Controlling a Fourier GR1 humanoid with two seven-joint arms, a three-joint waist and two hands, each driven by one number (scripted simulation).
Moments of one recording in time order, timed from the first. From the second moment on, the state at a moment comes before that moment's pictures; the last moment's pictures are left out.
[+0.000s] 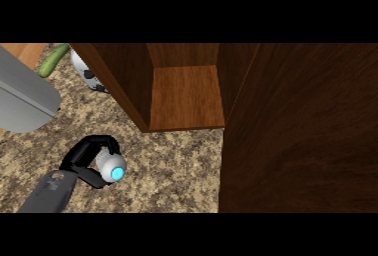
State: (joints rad) left arm -0.42 0.31 -0.02 -0.46 -0.12 -0.48 -0.85; right arm 0.92 -0.29 0.48 -2.49 -0.02 0.16 -0.35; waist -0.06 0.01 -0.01
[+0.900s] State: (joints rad) left arm -0.32 0.08 0.05 -0.59 -0.04 -0.10 -0.95; right arm 1.00 -0.34 0.49 -2.49 -0.01 0.11 -0.40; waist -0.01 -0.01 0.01
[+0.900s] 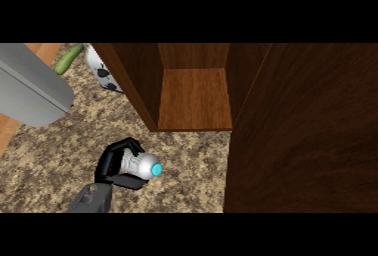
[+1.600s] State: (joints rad) left arm -0.43 0.00 -0.28 -0.85 0.24 0.17 -0.56; right arm 1.04 -0.39 0.47 -2.50 -0.01 0.09 -0.46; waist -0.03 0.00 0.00
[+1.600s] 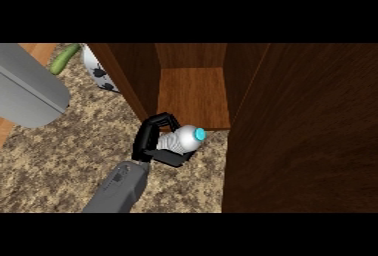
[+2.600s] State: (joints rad) left arm -0.92 0.00 -0.32 -0.51 0.49 0.49 -0.38; right arm 1.06 -0.42 0.35 -2.49 -0.05 0.15 -0.54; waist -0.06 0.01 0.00
